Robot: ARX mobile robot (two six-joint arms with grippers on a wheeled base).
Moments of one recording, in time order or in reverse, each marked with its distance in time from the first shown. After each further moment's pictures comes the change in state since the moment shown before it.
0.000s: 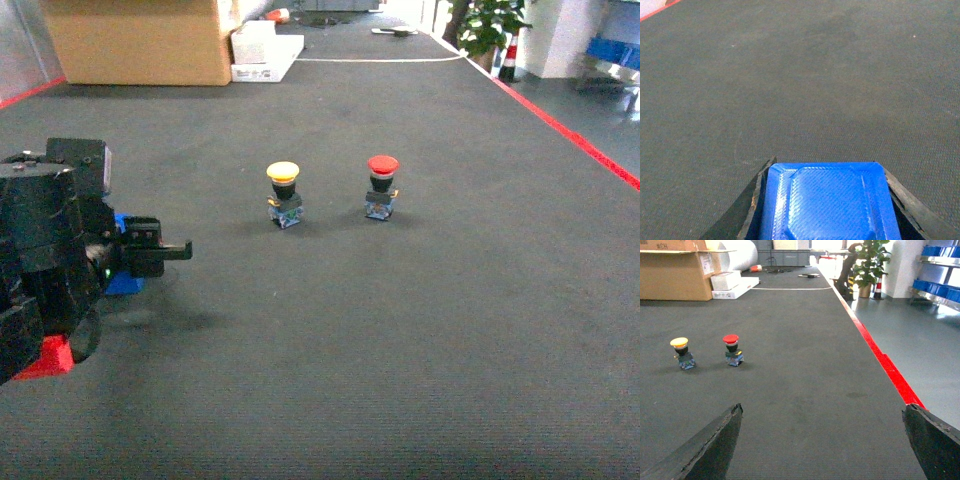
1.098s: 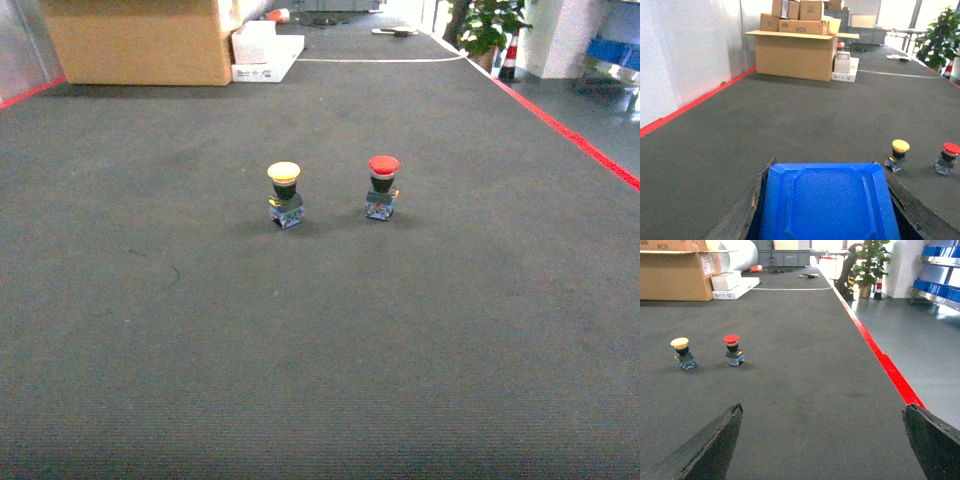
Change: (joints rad) left arm -0.475 -1.921 -0.657 -0.946 -0.440 -0.023; right arm 0.000 0.000 0.000 -0.001 0.000 0.000
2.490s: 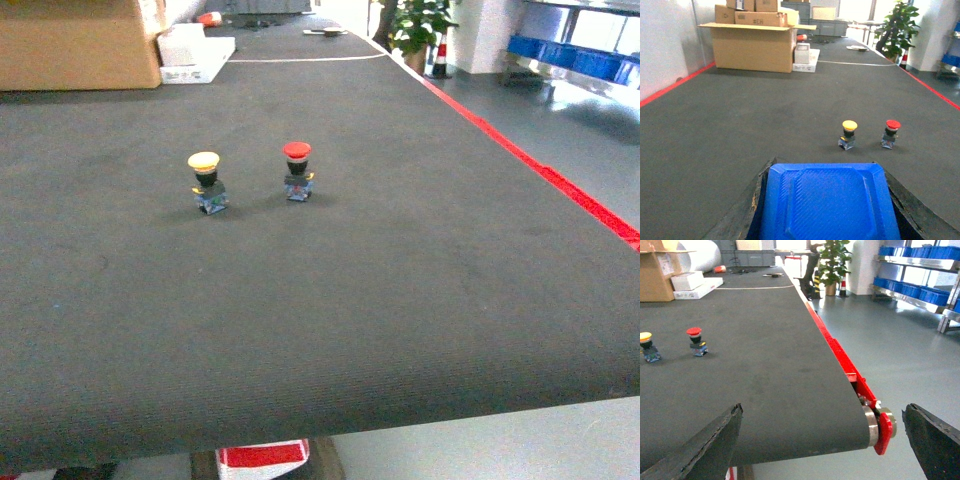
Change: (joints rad) left arm 0.013 -0.008 0.003 -0.046 0.030 -0.027; right arm 0.000 0.000 0.000 0.000 0.000 0.000
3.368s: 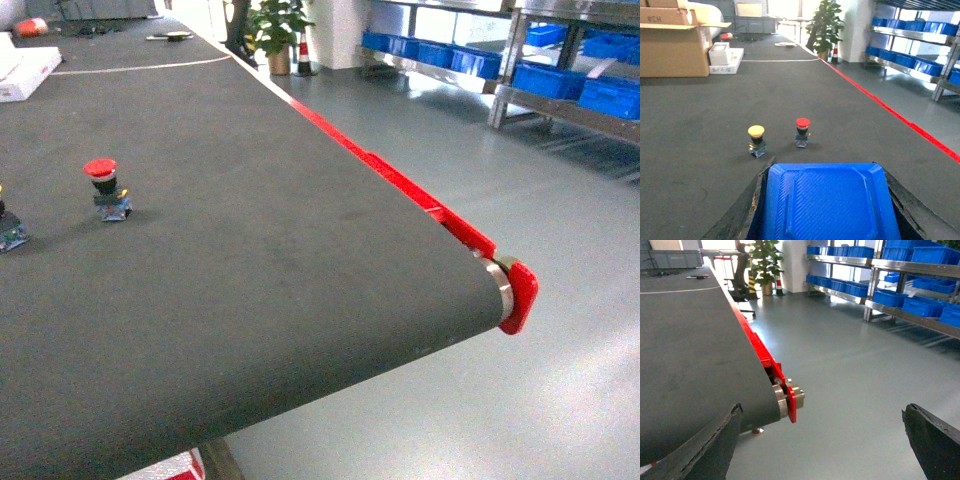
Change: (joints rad) left arm 0.000 0.000 0.000 0.000 0.001 0.000; right arm 0.000 0.000 0.000 0.000 0.000 0.000
